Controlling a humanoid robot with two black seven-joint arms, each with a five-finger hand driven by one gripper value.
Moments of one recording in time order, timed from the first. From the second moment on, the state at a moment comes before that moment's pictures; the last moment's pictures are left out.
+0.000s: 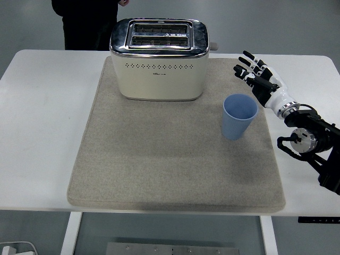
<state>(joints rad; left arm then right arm) -0.01 0.00 -0.06 -0.21 -0.03 -0.14 0.11 0.85 -0.27 0.42 0.71 -0.08 0.13 0.39</state>
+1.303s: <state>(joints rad) -0.01 0.00 -0.06 -0.21 -0.03 -0.13 0.11 0.67 -0.61 0.42 0.77 -0.14 0.57 0.51</state>
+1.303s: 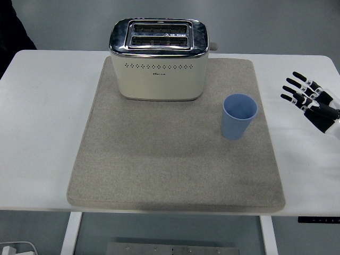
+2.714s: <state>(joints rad) -0.01 0.00 -0.06 -0.21 -0.03 -0.13 0.11 0.56 -0.63 0.41 1.11 -0.54 0.14 0.59</state>
